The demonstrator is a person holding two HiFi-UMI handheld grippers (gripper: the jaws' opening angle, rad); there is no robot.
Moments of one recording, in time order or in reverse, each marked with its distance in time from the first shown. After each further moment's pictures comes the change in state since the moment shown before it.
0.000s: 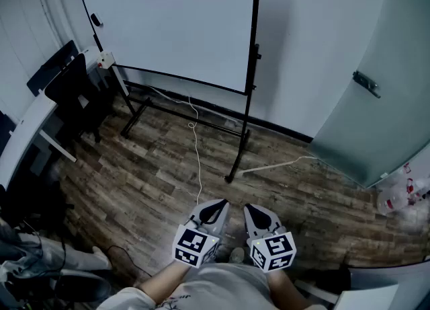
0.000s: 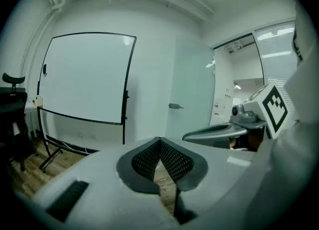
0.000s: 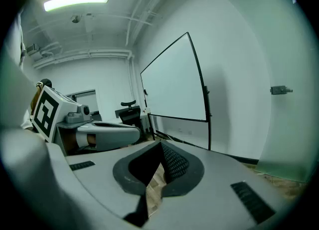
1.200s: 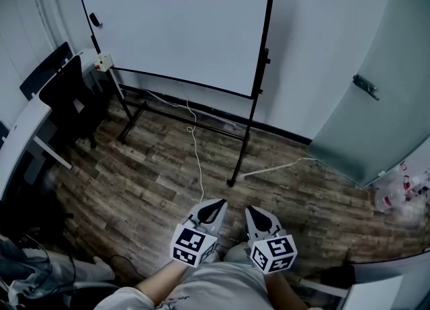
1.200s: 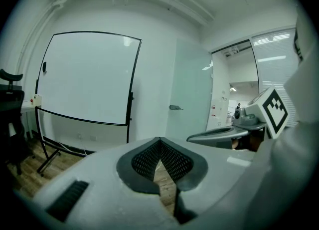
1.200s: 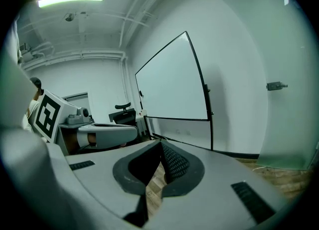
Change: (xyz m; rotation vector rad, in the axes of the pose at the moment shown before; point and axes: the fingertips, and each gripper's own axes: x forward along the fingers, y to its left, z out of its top) left arm -0.034 0.070 -0.006 0.002 -0.028 -0.051; right arm 0.047 0.050 -0.003 0.056 -0.028 -0.074
